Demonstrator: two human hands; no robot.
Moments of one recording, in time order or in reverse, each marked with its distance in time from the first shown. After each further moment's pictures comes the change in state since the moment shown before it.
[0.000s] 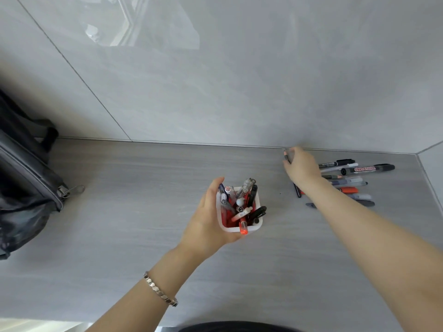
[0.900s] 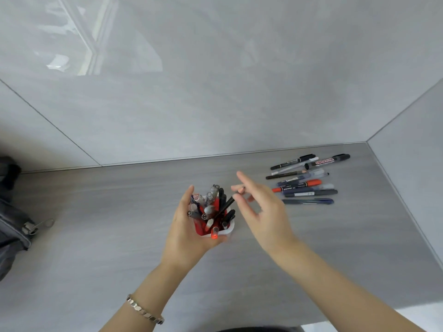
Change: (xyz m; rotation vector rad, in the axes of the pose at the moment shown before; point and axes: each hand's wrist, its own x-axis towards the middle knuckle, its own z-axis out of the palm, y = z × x) left_hand -0.007 0.019 0.018 -0.300 0.046 -0.005; right_hand -0.150 -0.022 -0.015 0.541 0.363 -0.600
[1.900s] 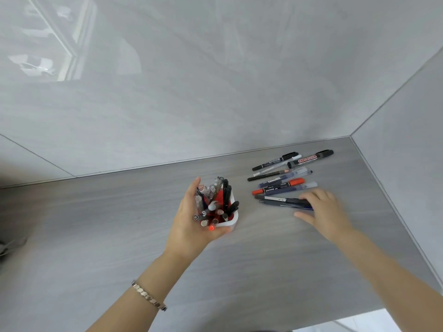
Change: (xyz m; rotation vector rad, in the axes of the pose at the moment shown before) left_hand 0.037 -0.002 0.038 0.050 -0.099 -0.021; right_hand -0.025 0.168 -0.119 -0.762 -0.476 0.499
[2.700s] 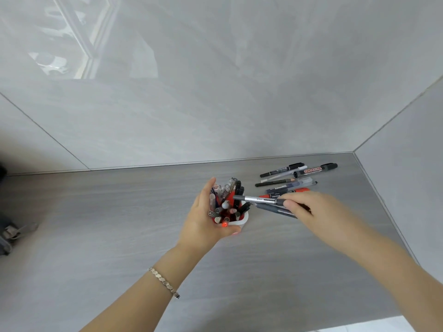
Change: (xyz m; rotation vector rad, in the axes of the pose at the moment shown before) left_hand 0.002 -0.001 -0.001 0.161 0.026 0.054; right_hand -0.062 -0.118 -0.123 0.244 -0.158 -0.169
